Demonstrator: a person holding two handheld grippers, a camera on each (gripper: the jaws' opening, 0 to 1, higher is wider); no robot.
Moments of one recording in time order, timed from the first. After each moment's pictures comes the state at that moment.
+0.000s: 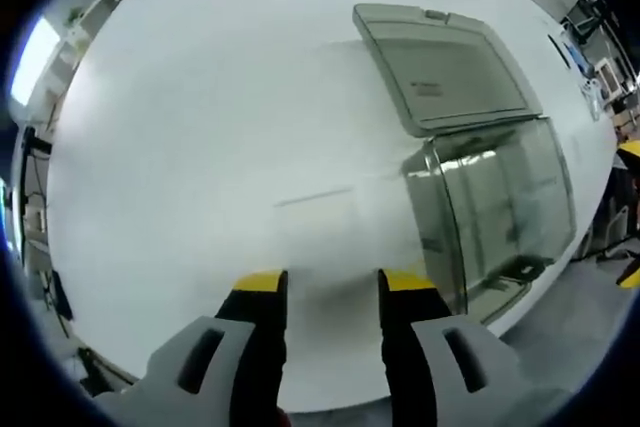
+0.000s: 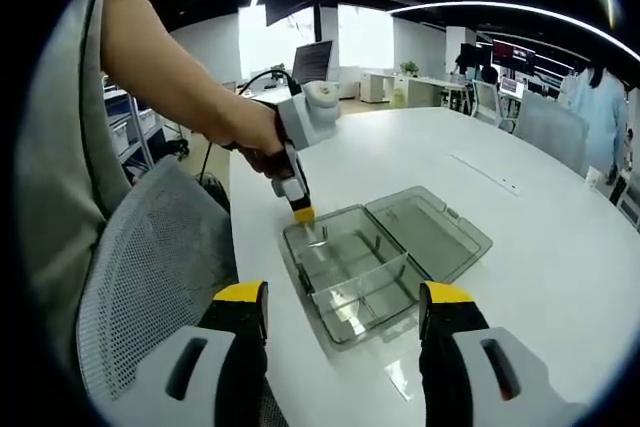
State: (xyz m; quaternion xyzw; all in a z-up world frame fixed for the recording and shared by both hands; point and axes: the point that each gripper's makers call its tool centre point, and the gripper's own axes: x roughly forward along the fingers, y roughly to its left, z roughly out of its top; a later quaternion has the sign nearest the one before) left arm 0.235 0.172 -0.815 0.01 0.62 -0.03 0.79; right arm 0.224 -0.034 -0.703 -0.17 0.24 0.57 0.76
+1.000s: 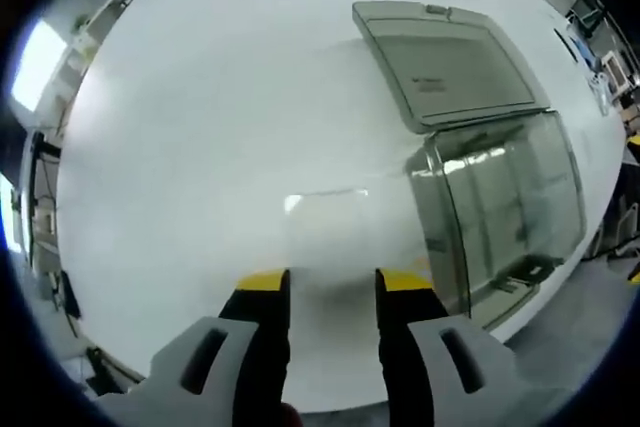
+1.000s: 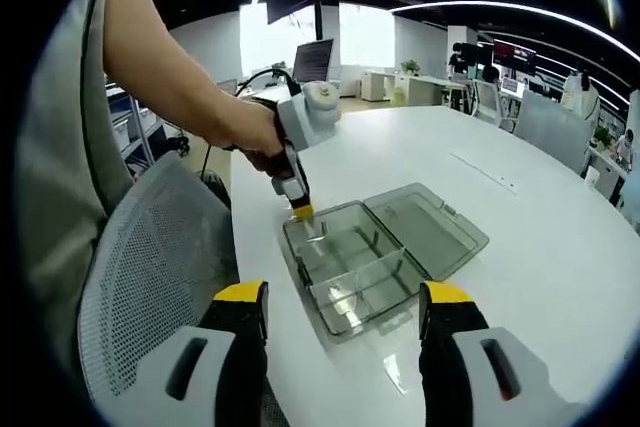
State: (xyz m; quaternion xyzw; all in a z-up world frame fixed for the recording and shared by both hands) left arm 0.233 0.174 -0.816 0.03 0.61 -0.02 0.79; right arm 0.224 -0.042 -0.702 -0.18 0.24 0.57 0.76
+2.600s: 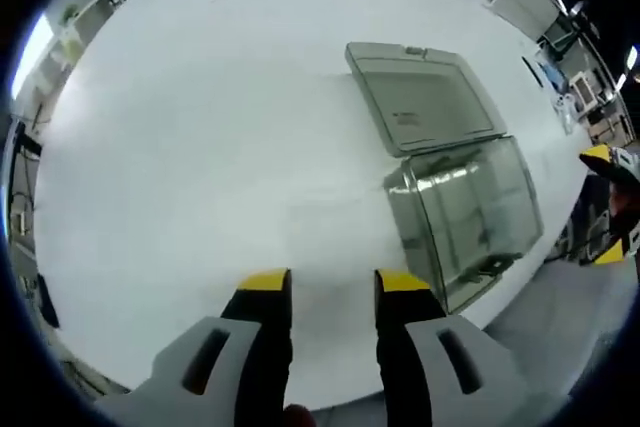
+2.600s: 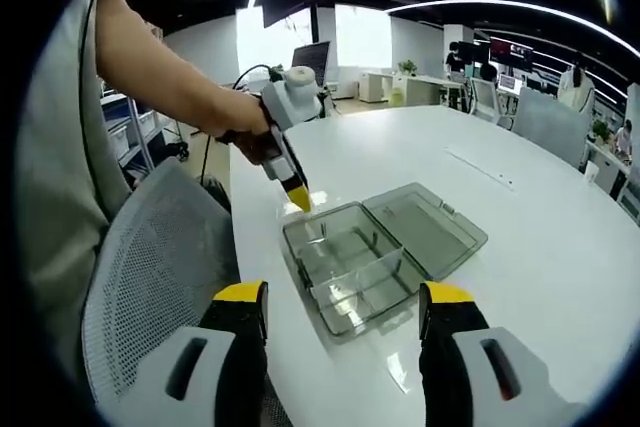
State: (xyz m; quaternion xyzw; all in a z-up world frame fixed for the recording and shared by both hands) left arm 0.234 0.175 -0.789 -0.04 0.57 -0.08 0.82; right arm 0.225 -0.043 -0.700 -0.16 0.25 0.57 0.77
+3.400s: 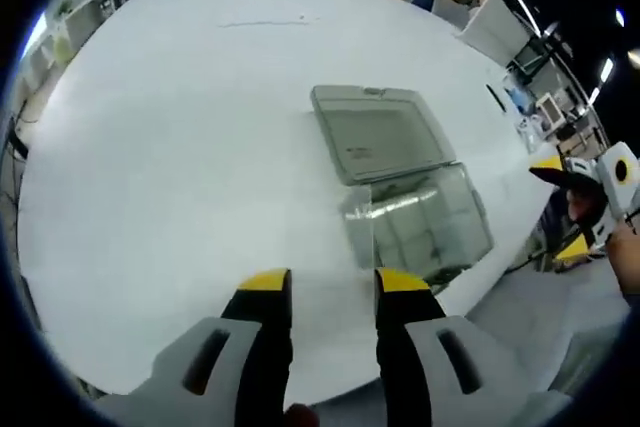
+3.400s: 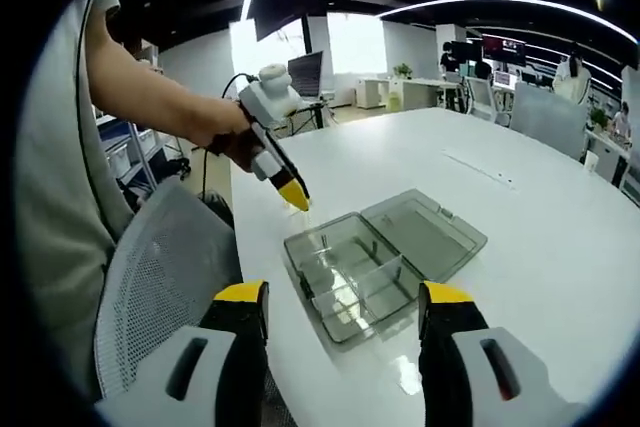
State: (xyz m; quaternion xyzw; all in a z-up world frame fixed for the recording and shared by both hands) left arm 0.237 0.153 -0.751 -0.09 0.52 -0.13 0.84; right arm 0.229 -0.042 -0.689 -0.13 0.25 0.57 0.77
